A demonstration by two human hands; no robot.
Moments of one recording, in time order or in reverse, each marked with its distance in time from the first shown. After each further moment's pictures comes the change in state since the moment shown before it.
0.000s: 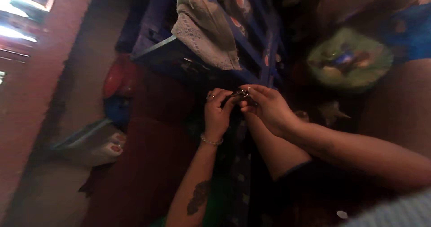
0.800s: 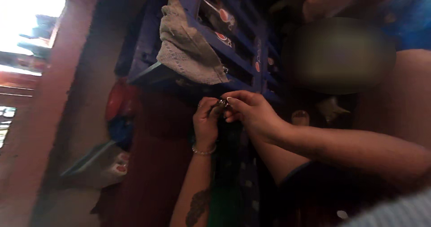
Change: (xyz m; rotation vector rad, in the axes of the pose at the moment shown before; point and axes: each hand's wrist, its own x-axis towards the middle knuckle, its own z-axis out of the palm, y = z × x) left_hand 0.010 -0.001 -0.004 -0.343 0.011 0.019; right_hand -0.005 -0.012 0.009 -0.042 -0.117 -0.122
